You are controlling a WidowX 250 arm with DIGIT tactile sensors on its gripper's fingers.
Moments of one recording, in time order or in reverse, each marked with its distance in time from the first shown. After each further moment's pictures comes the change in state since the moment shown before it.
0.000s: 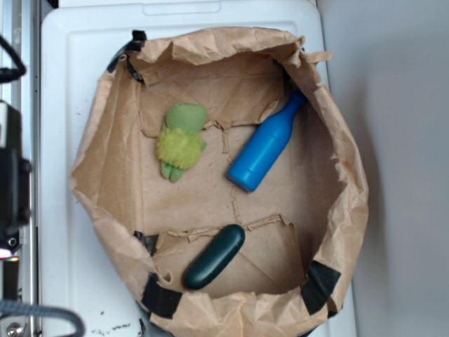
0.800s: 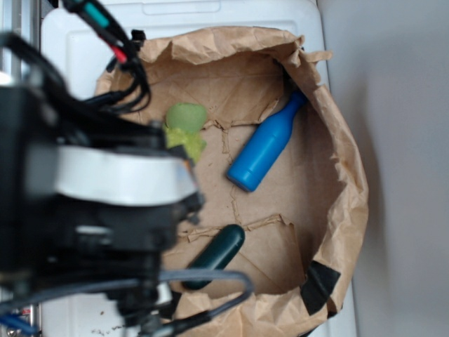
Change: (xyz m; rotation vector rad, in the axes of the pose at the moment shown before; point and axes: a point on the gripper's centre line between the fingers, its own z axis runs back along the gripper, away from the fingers) arm 0.068 -0.005 -0.041 0.018 0.013 0.313
